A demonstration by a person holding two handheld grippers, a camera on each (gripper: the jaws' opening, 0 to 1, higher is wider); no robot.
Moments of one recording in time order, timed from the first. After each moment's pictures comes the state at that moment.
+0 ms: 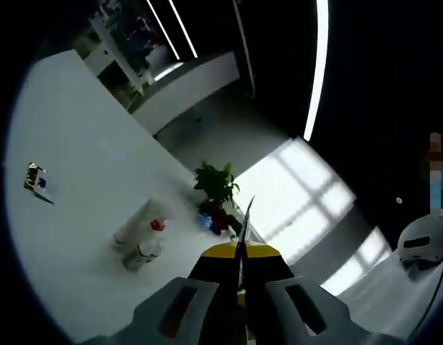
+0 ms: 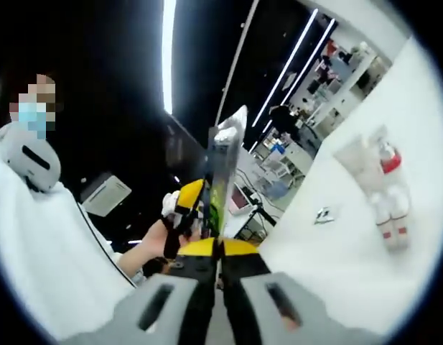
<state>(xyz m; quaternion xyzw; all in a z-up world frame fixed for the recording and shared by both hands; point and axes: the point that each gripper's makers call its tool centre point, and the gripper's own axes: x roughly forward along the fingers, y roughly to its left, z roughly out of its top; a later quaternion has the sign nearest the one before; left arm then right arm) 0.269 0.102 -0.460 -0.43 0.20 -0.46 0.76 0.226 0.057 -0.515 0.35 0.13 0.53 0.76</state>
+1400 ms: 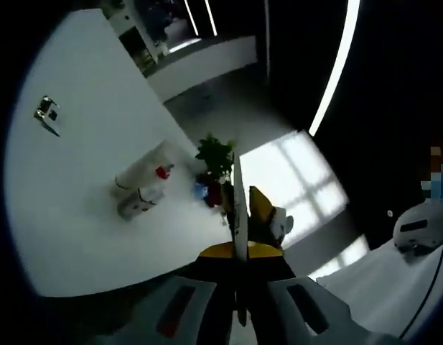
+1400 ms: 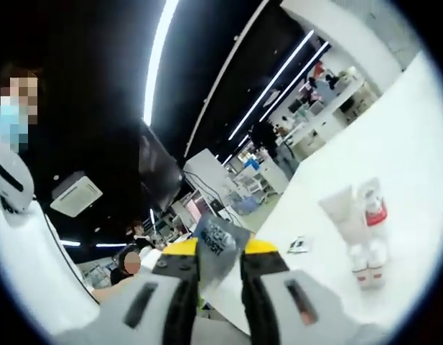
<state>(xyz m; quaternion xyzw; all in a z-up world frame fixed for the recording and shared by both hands) 0.215 0.096 -0.508 -0.48 0.27 -0.46 0.70 0.285 0.054 -0.486 0.32 0.11 0.45 0.83</state>
